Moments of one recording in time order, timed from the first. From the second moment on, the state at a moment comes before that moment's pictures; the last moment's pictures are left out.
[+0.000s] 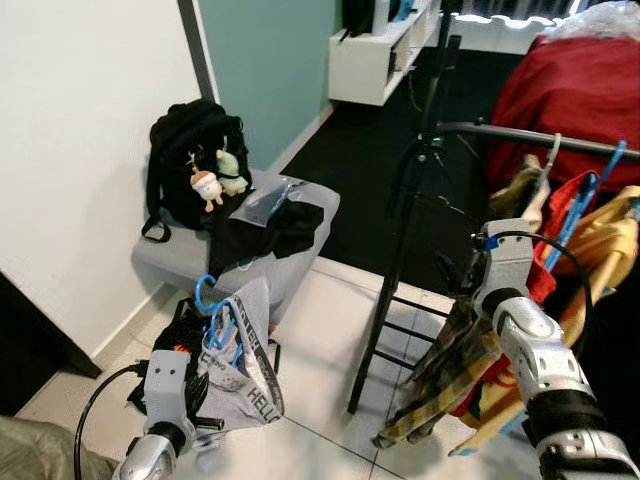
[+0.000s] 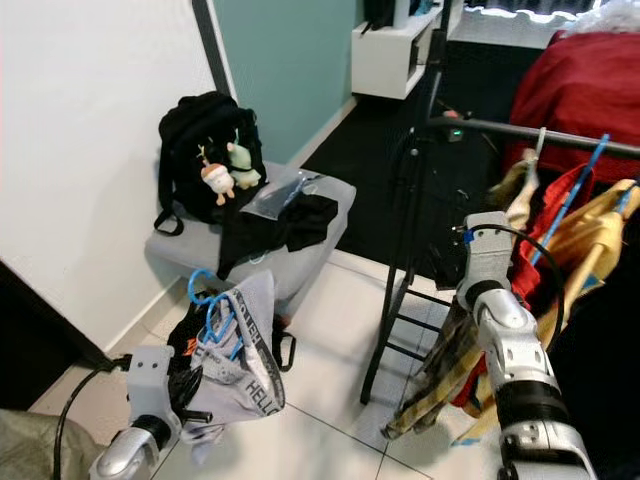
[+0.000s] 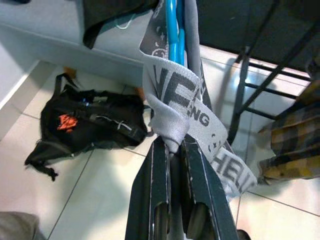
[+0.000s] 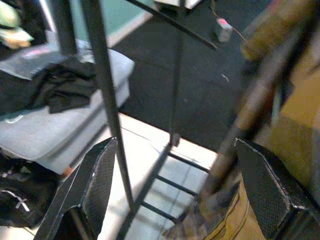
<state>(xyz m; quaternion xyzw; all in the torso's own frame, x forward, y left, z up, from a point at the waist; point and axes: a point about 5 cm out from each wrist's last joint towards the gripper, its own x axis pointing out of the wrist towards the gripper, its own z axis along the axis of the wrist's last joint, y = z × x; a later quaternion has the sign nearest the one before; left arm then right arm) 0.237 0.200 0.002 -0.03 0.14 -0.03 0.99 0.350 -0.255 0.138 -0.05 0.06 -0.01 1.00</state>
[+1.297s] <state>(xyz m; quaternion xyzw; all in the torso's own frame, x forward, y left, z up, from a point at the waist) 0.227 0.202 0.008 -0.04 0.14 -0.03 0.99 0.231 -0.462 0.161 -0.20 0.15 -0.51 0.82</state>
